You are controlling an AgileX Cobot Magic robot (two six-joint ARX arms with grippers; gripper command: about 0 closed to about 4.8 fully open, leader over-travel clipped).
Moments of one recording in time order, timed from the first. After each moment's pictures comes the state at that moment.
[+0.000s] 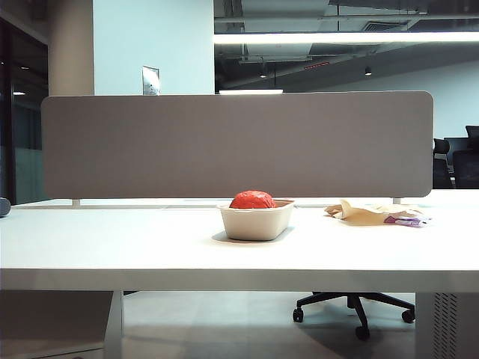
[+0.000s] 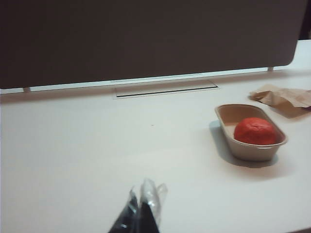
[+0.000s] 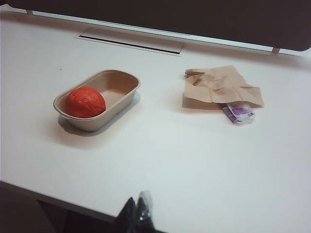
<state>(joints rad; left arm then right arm) -0.23 0.10 0.12 0.01 0.02 0.05 0.67 0.36 0.50 -0.38 0.42 0.06</state>
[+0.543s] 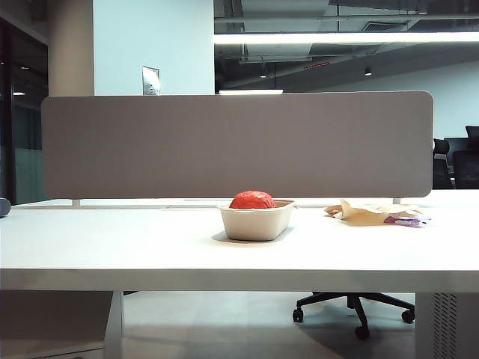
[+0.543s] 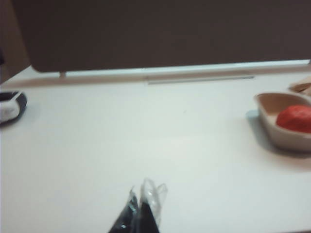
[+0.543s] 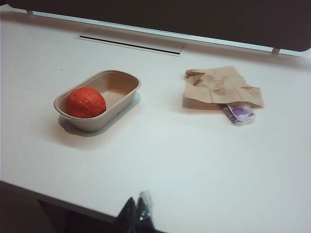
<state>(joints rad) -0.09 0.01 0.03 -0.02 0.04 0.05 0.67 0.36 0.50 -0.38 0.42 0.06</state>
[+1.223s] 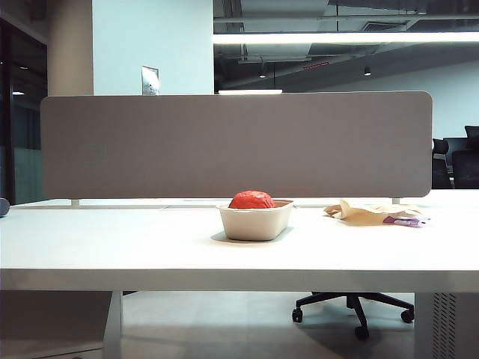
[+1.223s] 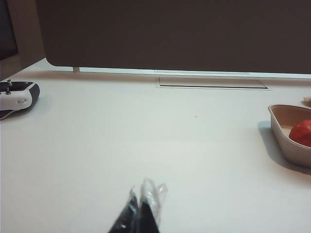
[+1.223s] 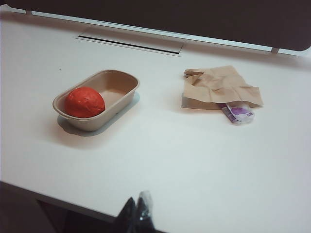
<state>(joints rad) -0.03 0.01 0.01 0.02 0.04 -0.02 0.67 0.36 0.50 -0.38 0.42 0.06</state>
